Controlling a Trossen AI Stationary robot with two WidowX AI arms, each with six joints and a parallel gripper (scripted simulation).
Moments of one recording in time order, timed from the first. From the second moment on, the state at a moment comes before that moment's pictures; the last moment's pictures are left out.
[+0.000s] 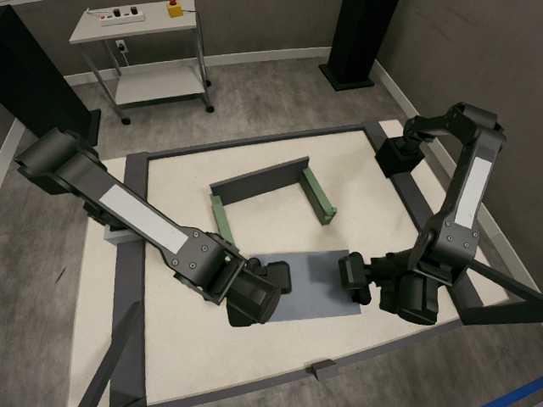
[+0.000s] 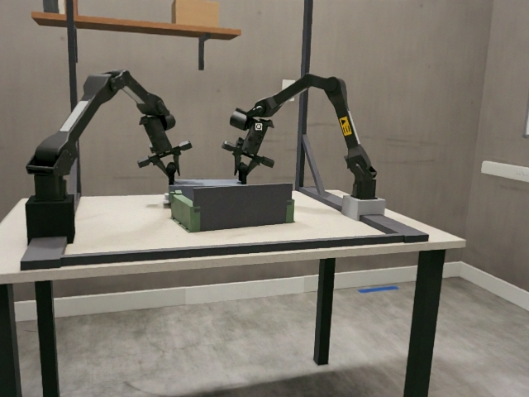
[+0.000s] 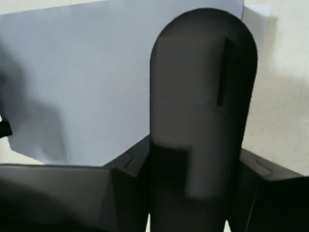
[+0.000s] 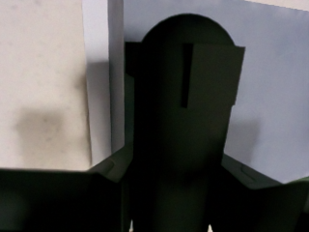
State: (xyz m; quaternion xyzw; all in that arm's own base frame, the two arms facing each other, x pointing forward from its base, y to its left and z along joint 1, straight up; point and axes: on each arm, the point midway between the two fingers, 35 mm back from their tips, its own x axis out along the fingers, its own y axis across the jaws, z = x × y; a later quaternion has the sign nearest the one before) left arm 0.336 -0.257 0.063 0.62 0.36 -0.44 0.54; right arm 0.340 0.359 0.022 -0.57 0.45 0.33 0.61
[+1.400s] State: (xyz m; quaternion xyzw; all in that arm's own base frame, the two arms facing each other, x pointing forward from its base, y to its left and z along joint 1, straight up) left arm 0.333 -0.242 0.104 0.57 0.42 -0.36 0.61; right arm 0.341 0.285 0.067 -0.60 0.37 0.42 0.58
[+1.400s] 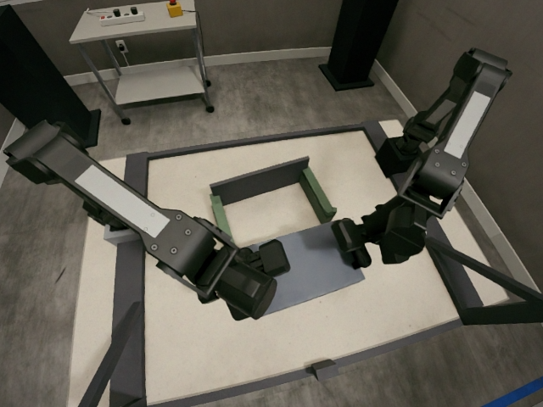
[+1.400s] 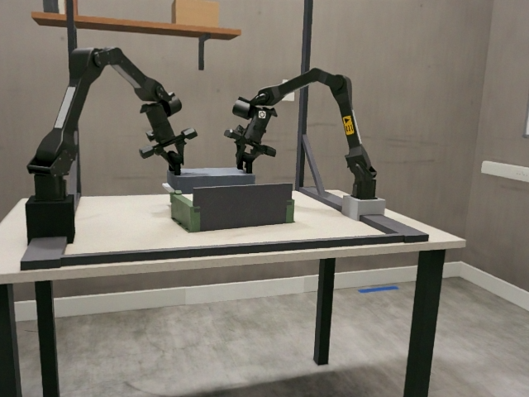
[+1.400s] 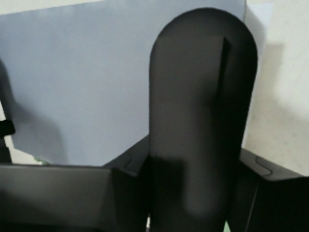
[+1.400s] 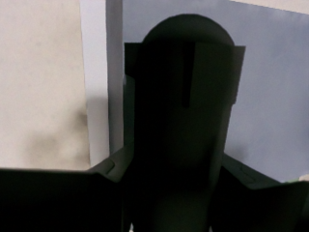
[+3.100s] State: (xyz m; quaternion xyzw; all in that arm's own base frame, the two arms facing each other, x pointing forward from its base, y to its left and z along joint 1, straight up) left arm 0.326 -0.184 0.100 0.55 0.44 -0.34 0.62; right arm 0.350 0.211 0.064 -0.61 0.35 0.43 0.56
